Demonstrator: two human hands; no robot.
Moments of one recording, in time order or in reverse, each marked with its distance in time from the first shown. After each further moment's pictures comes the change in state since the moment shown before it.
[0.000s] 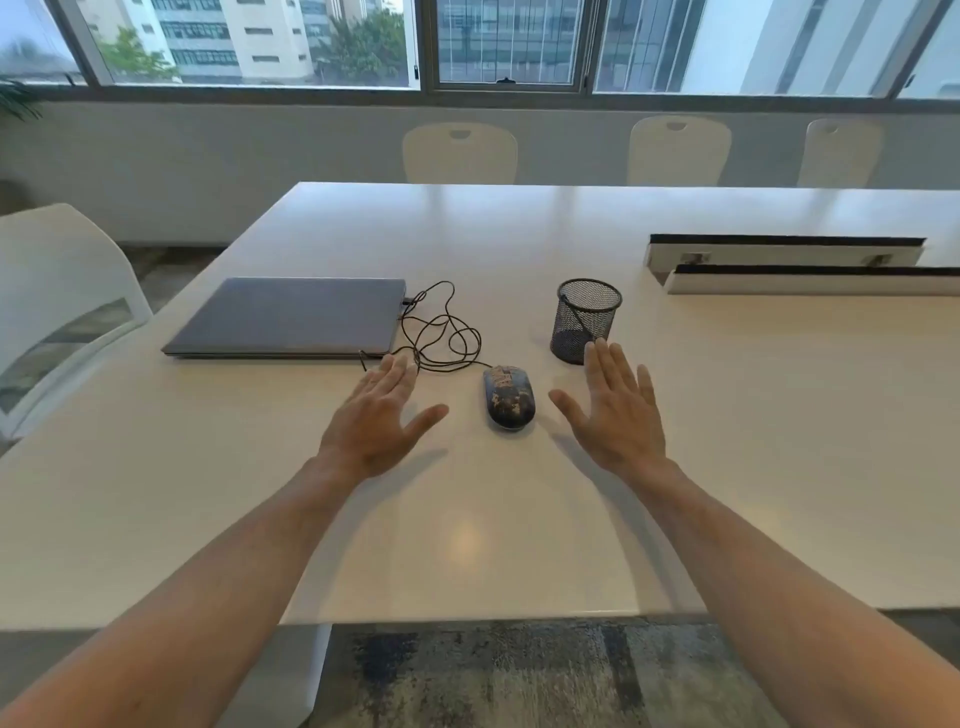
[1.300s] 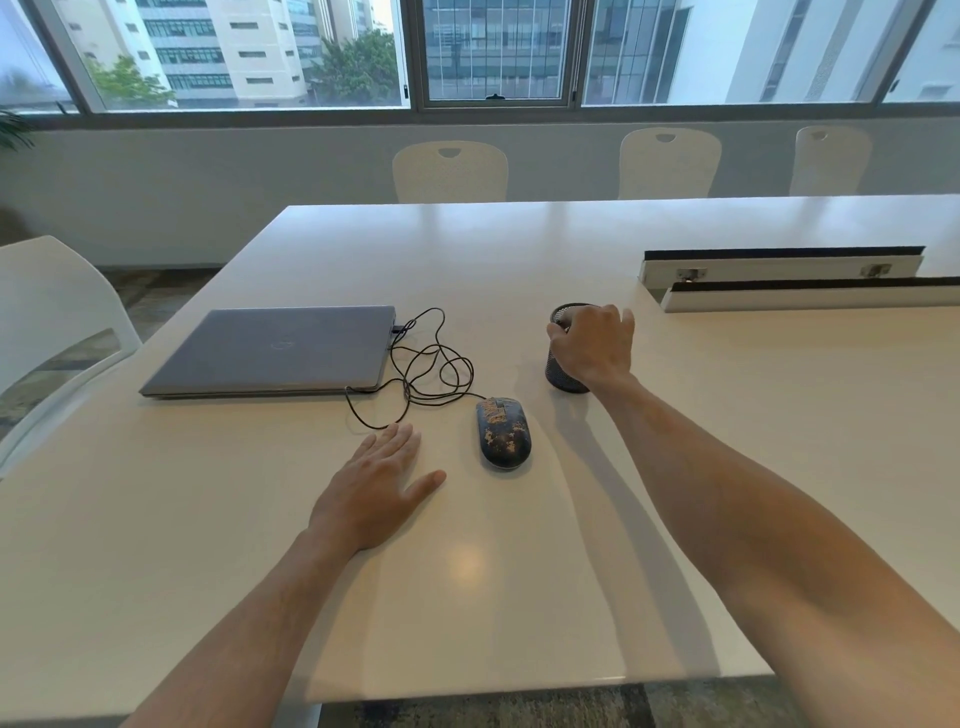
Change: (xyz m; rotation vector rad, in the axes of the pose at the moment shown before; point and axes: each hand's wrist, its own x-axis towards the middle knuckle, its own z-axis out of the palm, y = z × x) left_hand -0.004 -0.006 0.028 0.019 -0.100 0.006; right_hand 0.134 -0.022 -0.027 0.044 0.235 0.145
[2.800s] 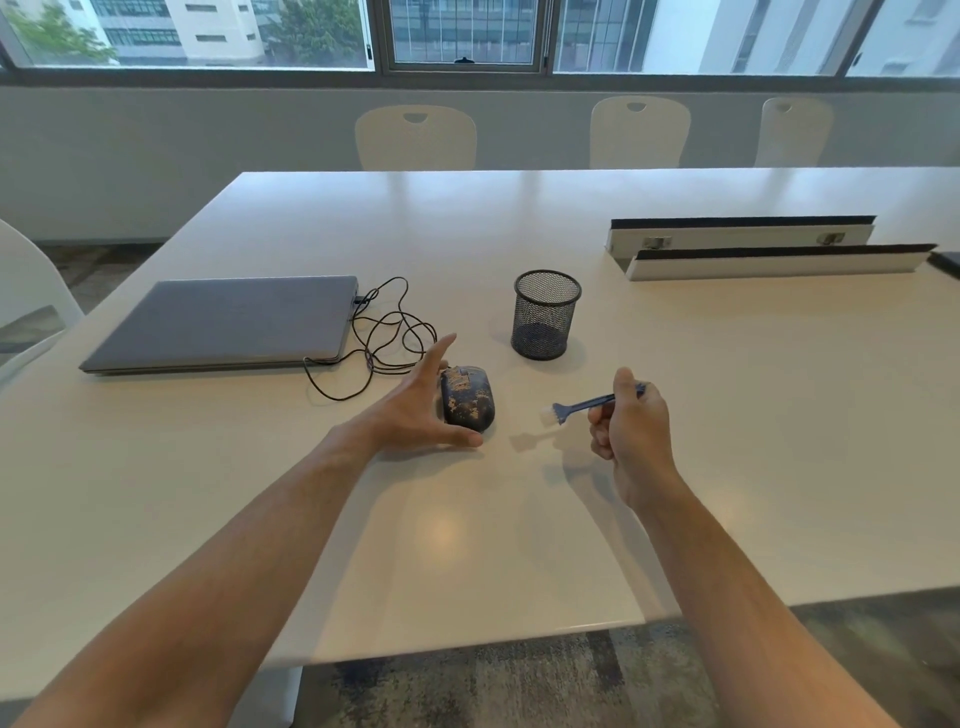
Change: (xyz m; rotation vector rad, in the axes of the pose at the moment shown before) left_hand 0.077 0.050 0.000 -0.592 -0.253 0.099; right_hand -0.141 0.052 -0.047 1.265 -0.068 0.762
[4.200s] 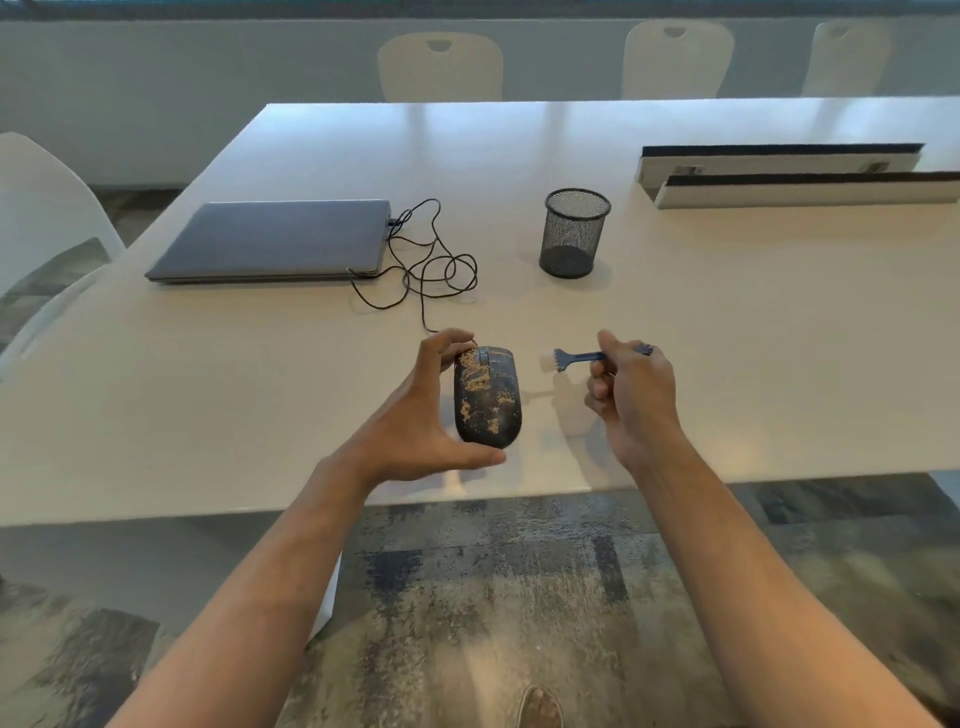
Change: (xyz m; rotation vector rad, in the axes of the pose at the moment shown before) left_hand -0.166 0.042 0.037 -0.119 0.134 0.173; right_hand -0.099 0.010 -0.002 0.172 -0.093 0.104
